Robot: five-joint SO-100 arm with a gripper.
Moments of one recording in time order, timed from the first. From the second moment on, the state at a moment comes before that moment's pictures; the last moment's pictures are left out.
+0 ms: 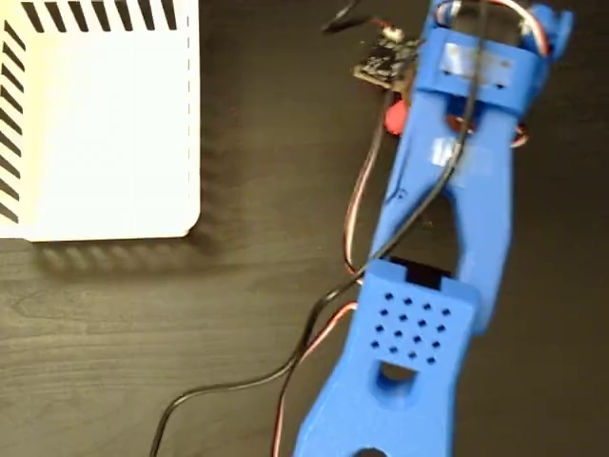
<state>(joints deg) 25.1 34.6 30.8 99.8 14.8</state>
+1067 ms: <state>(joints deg) 27.1 44.1 31.8 101.9 12.5</state>
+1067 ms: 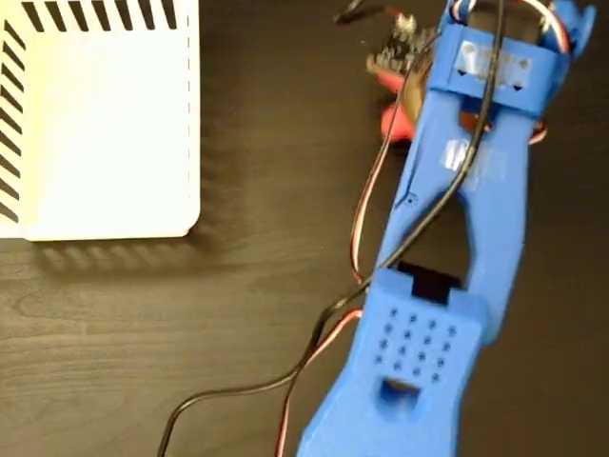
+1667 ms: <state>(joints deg) 11.2 75.2 49.7 101.3 7.4</state>
